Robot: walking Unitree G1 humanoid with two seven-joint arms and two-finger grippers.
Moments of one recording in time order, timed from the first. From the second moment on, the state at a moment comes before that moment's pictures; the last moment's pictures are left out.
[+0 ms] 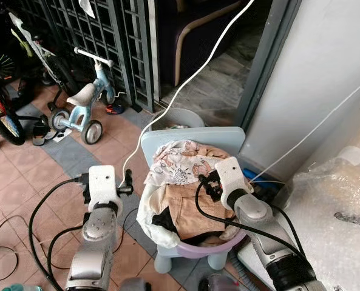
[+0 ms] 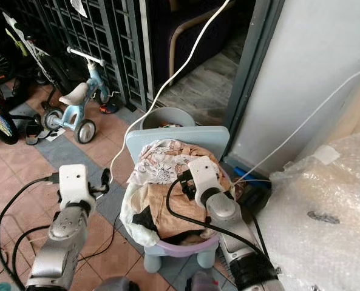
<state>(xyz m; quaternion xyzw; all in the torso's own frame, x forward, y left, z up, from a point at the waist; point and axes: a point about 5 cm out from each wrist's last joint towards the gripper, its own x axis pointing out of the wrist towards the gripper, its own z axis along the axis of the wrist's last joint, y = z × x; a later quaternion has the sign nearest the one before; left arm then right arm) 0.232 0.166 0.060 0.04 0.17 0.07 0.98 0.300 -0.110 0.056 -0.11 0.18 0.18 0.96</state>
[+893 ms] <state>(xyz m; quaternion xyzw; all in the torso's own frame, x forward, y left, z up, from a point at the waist) 0.202 0.143 0.094 0.09 0.16 -0.01 0.98 0.347 -0.092 0.056 -0.14 0.21 0.10 0.96</state>
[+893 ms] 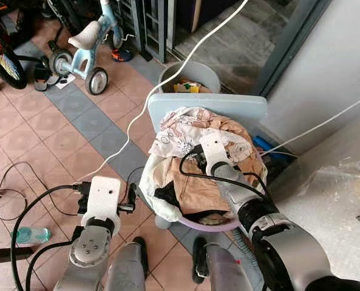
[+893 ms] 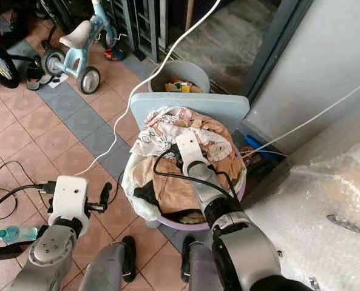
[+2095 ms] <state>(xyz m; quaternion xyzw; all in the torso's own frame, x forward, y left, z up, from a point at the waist) 0.247 0.145 0.092 0.08 0.13 0.02 0.99 0.354 -0.096 0.064 -0.01 0.19 0.10 0.98</state>
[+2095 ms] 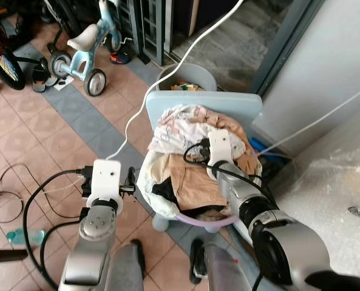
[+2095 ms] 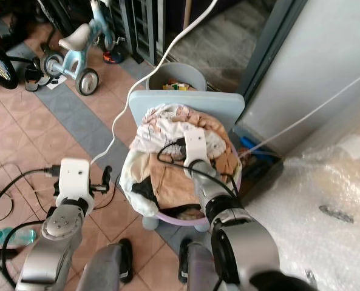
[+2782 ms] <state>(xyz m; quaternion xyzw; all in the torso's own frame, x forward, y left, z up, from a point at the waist) 0.283 0.140 0.089 0.08 0.10 0.01 0.99 0.299 -0.128 0.086 0.00 0.03 0.20 0.98</state>
